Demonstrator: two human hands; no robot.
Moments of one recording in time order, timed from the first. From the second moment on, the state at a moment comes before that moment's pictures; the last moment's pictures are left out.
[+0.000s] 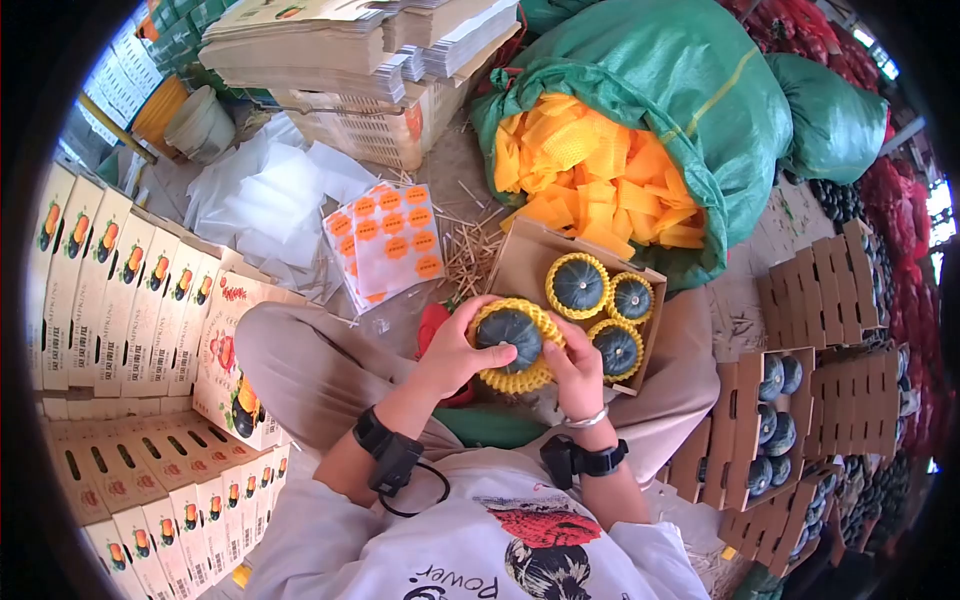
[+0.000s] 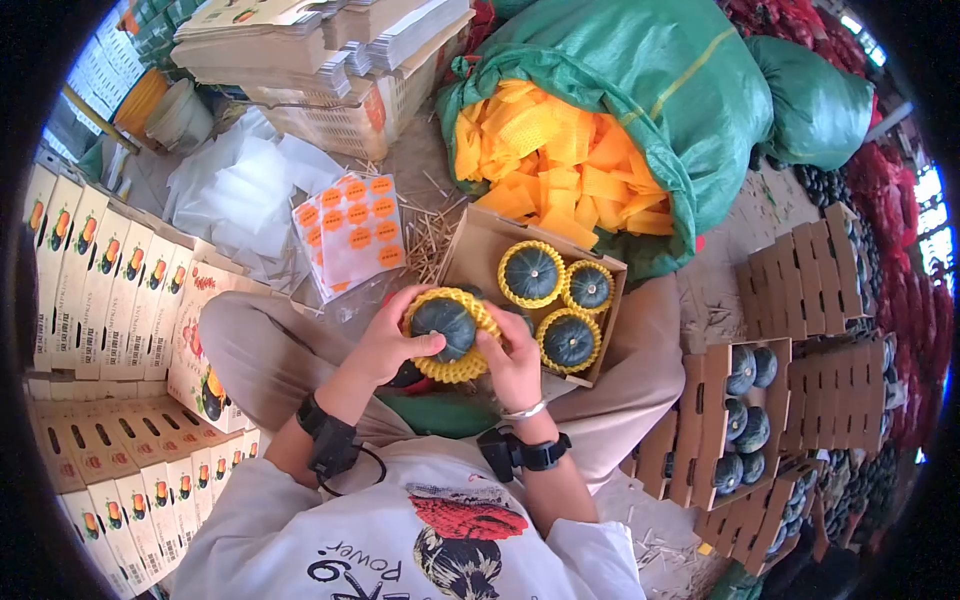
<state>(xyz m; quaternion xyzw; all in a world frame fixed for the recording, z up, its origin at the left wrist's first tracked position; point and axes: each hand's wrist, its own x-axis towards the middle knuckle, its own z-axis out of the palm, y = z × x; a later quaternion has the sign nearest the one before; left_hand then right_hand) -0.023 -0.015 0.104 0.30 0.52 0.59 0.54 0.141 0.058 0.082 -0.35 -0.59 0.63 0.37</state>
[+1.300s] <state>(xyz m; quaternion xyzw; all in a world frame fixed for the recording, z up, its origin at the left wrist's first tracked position) -0.023 0.152 0.028 0.69 0.71 0.07 0.07 0.140 0.231 0.044 -0.37 -0.80 0.42 0.23</state>
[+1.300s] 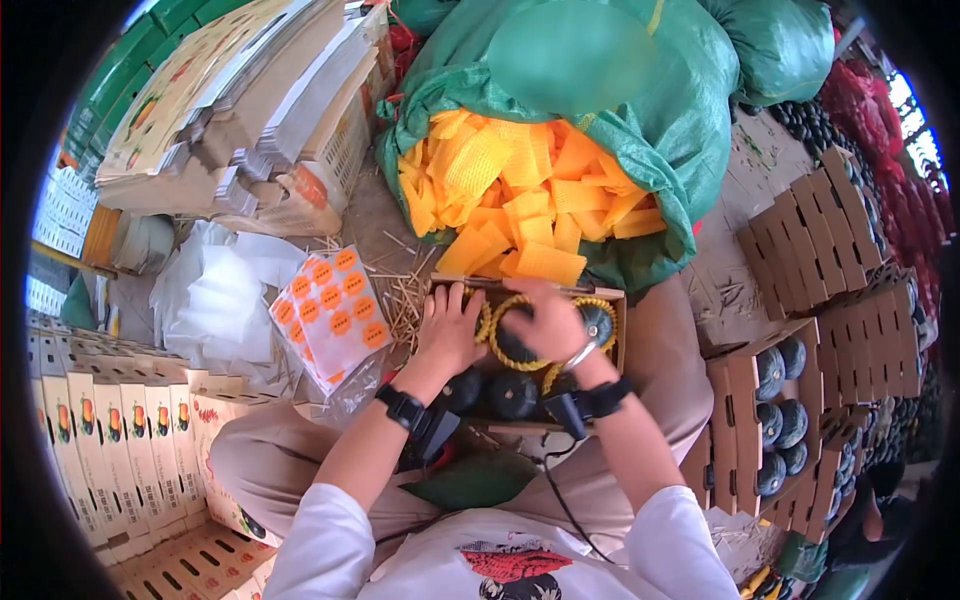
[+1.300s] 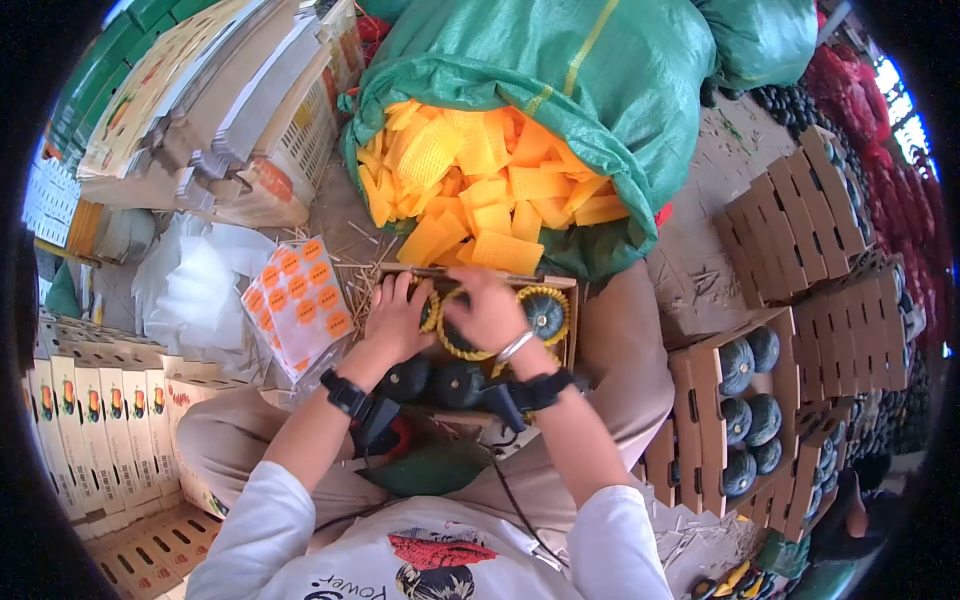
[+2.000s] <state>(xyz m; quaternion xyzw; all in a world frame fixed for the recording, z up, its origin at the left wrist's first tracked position) -0.021 0.038 0.115 0.40 0.48 0.45 0.64 0.159 0.133 0.136 -0.27 -0.80 0.47 0.23</state>
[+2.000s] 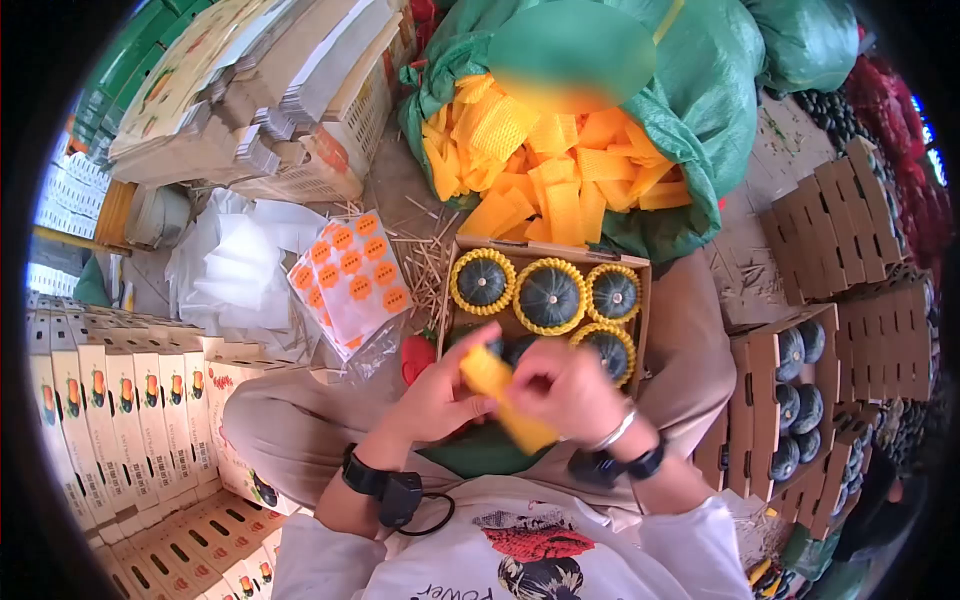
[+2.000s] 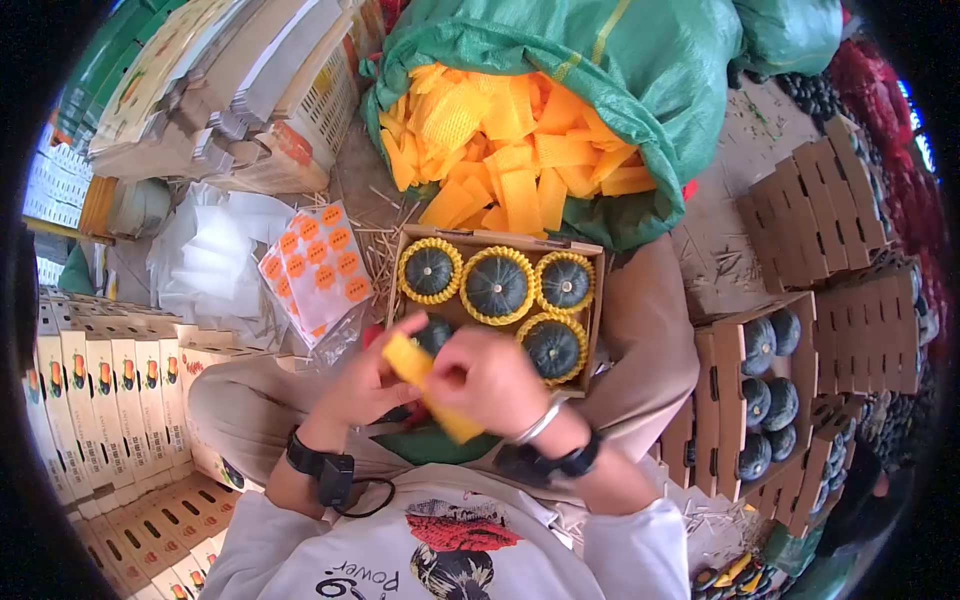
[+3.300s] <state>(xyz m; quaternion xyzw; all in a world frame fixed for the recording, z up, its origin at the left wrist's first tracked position) -0.015 0.024 0.073 0.48 0.55 0.38 0.56 0.151 0.066 0.105 -0.37 -0.88 0.24 0.19</state>
